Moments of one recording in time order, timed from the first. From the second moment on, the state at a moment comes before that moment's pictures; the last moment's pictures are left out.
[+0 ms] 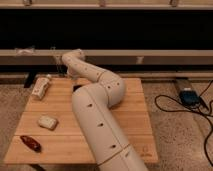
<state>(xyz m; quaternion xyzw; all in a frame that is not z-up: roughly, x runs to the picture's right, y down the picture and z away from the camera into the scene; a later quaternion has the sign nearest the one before) -0.216 -0.042 1.025 -0.26 -0.04 0.19 0.95</state>
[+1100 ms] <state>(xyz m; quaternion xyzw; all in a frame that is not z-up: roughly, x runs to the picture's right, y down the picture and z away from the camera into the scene) -0.194 -0.012 1.018 -0.28 -0.03 0.18 0.94</state>
